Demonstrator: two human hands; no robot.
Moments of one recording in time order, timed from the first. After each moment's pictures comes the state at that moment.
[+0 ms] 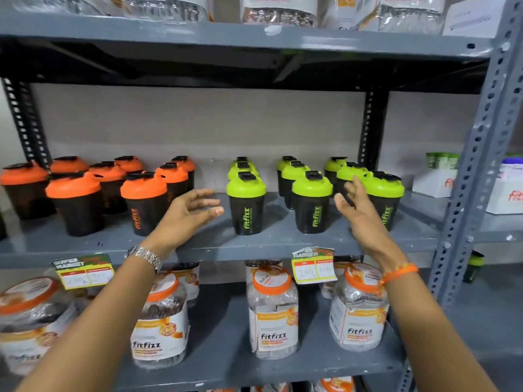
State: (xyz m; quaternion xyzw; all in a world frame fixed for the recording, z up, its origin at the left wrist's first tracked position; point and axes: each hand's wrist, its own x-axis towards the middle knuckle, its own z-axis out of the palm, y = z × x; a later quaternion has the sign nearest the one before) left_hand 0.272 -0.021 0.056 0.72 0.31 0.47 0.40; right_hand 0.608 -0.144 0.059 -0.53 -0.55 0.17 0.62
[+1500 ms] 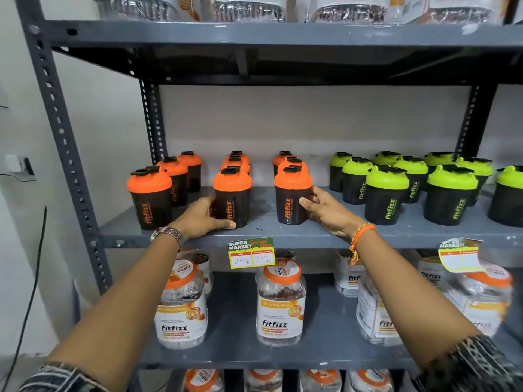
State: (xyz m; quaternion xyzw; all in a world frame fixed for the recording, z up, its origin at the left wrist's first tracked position) left_hand -0.027 0.074 0.044 0.79 0.43 0.32 0.29; right_hand 0.296 0.014 0.044 -0.46 -0.61 0.39 0.52
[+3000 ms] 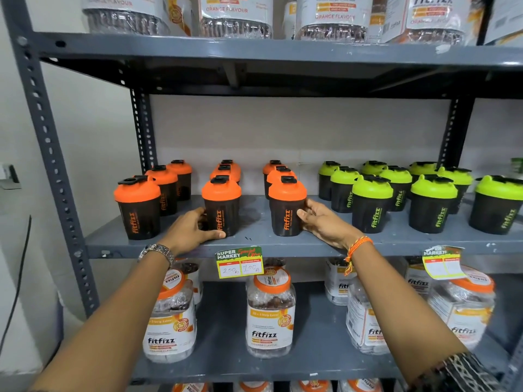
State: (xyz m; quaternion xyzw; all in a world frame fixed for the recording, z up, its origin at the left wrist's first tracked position) left_hand -0.033 0.076 0.028 0.79 0.45 0.33 0.25; right_hand 0.305 -0.004 0.045 -0.43 -0.61 0.43 0.51
